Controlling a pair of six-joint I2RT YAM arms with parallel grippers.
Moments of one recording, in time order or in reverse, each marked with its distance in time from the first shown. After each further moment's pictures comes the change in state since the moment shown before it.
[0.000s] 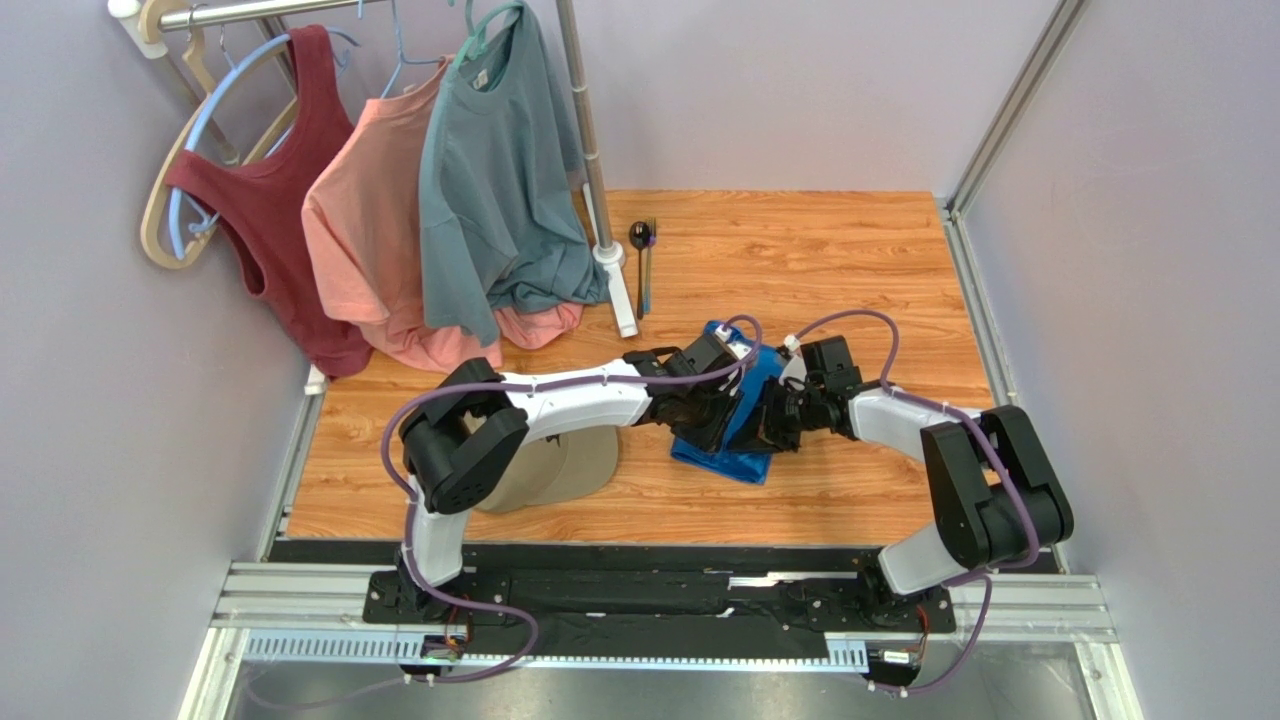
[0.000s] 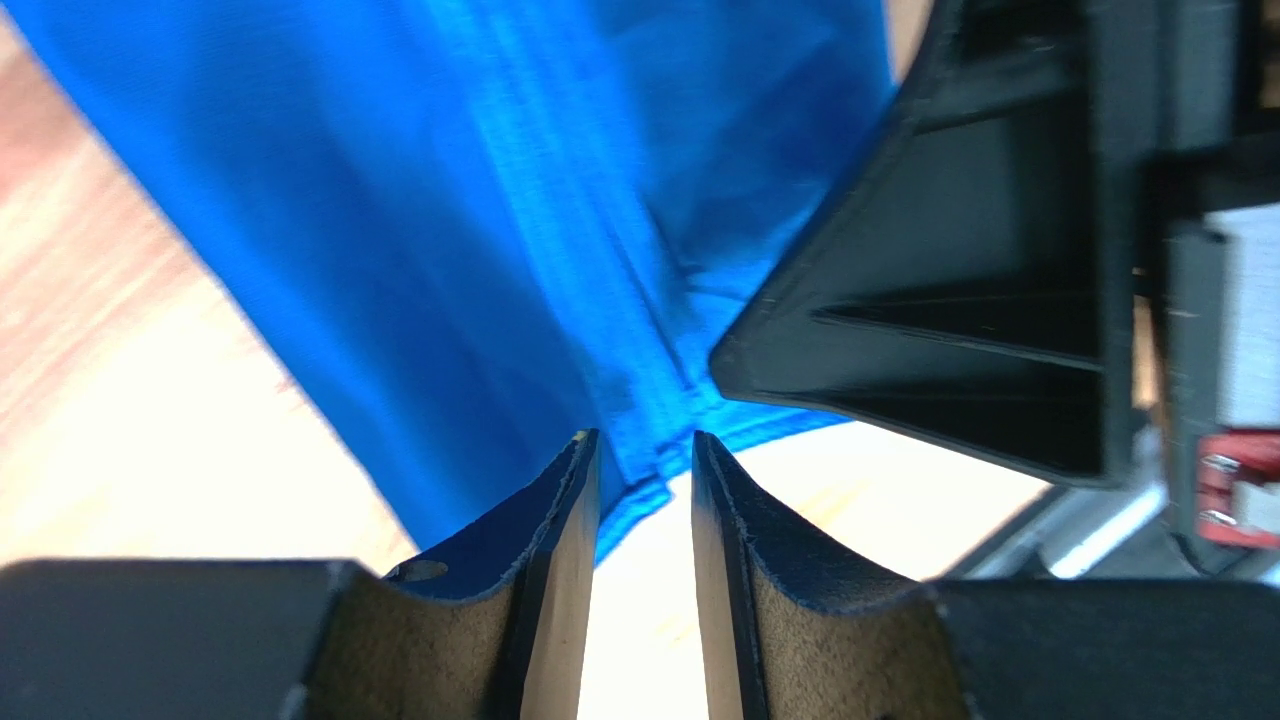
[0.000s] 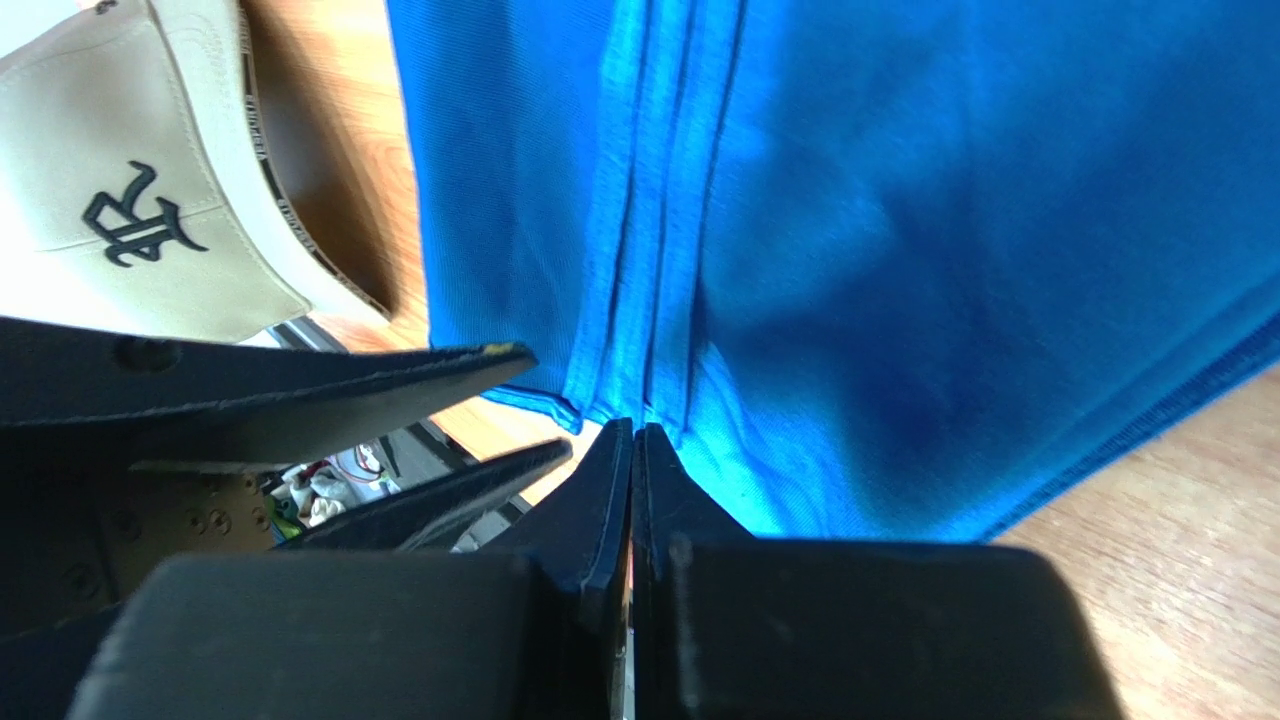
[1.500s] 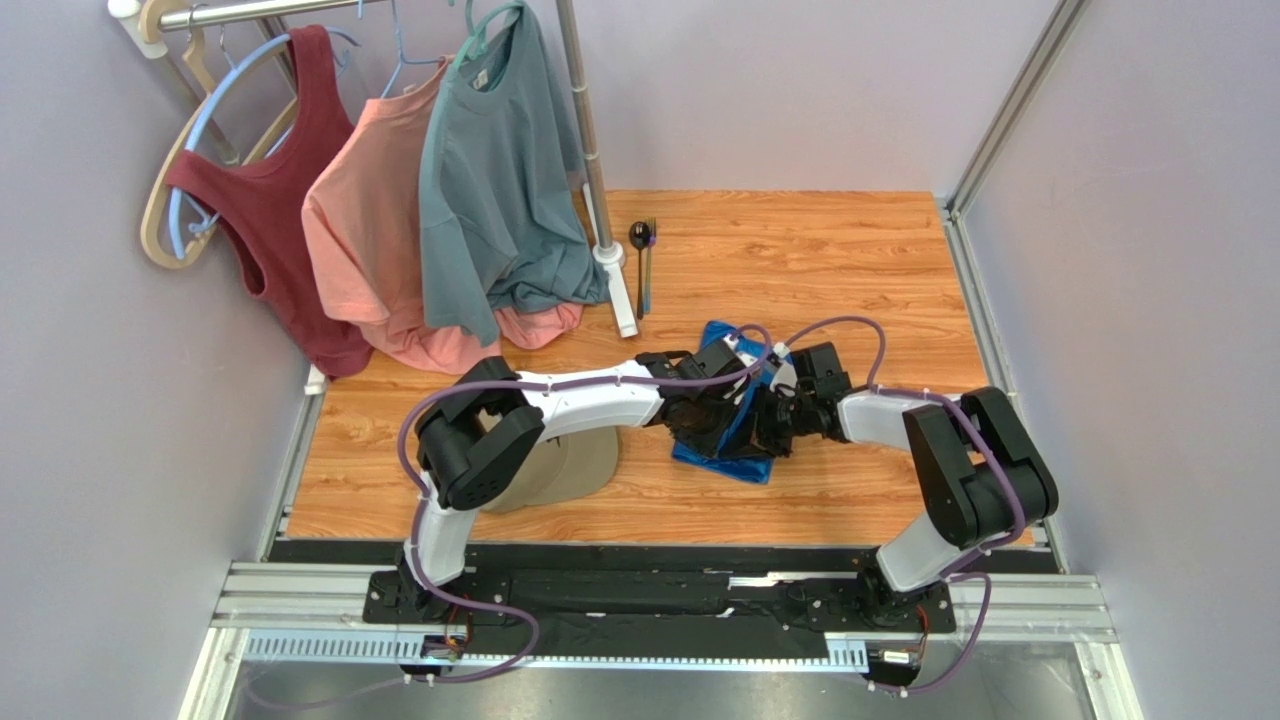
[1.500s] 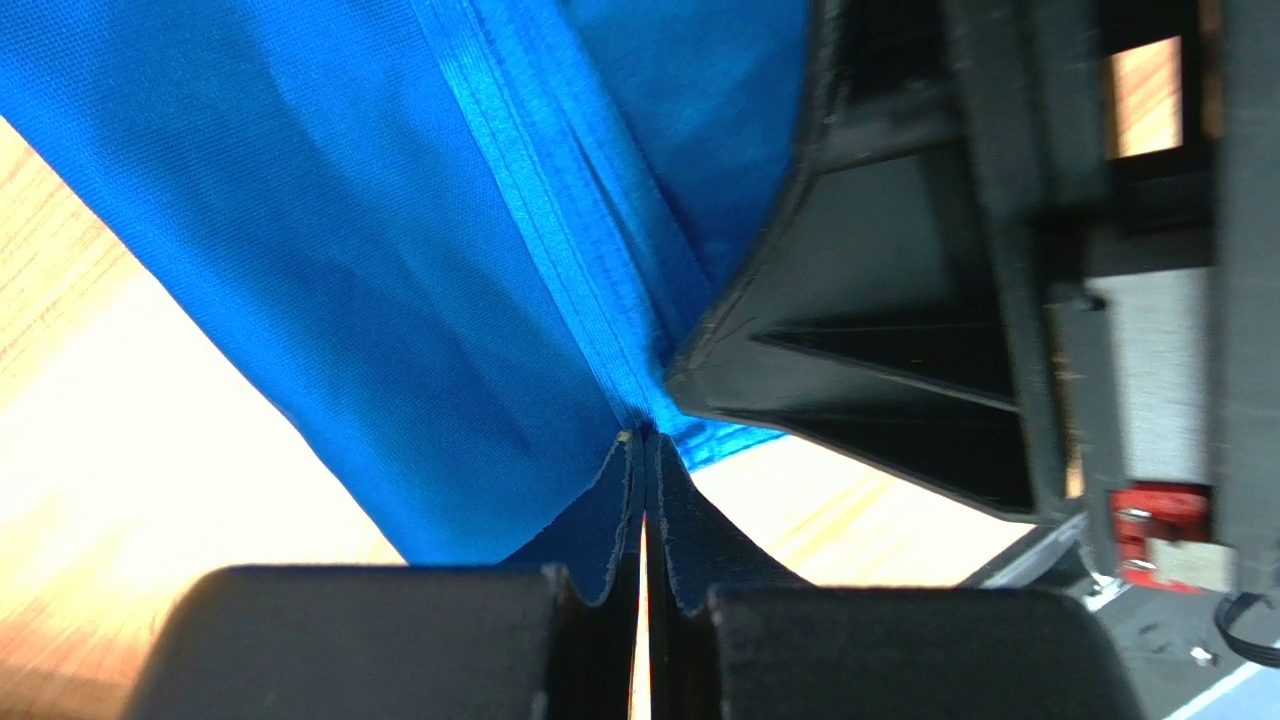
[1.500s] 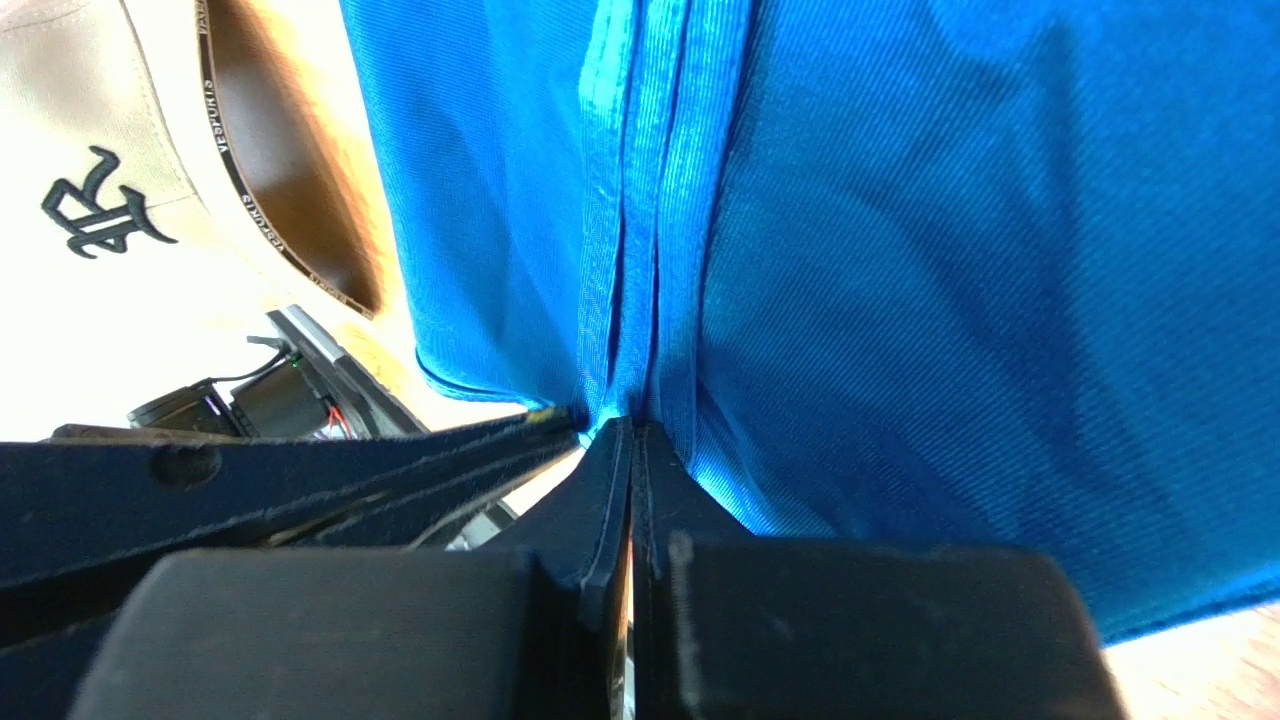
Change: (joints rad) left arm -0.017 0.057 0.045 -0.063 -0.013 0.018; right arm 0.034 0.080 -0.021 0.099 -0.016 0.012
